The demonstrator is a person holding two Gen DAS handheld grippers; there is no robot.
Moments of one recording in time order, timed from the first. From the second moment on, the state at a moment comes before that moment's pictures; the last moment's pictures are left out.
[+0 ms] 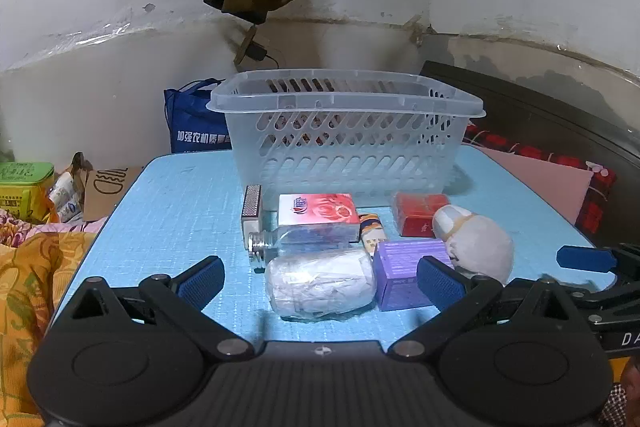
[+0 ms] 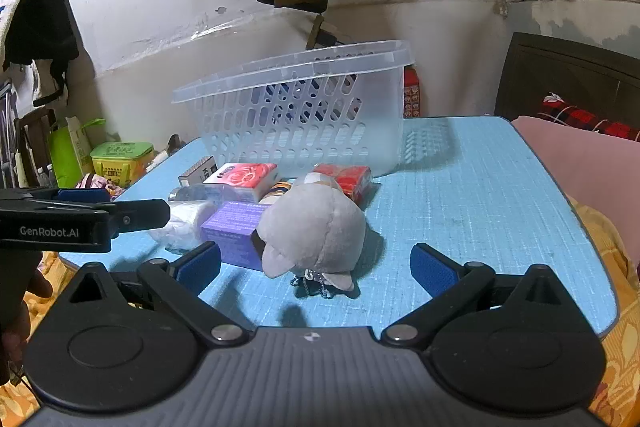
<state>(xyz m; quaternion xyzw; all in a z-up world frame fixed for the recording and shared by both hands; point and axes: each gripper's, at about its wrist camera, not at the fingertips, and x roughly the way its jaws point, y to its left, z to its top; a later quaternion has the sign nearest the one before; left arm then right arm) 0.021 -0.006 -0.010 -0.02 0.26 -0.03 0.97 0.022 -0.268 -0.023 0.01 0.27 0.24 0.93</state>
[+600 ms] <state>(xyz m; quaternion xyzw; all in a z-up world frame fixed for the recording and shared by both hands) 0.019 -0.005 -0.009 -0.02 0.25 -0.02 0.97 0.025 -0.269 -0.024 0.01 0.27 0.23 0.93</state>
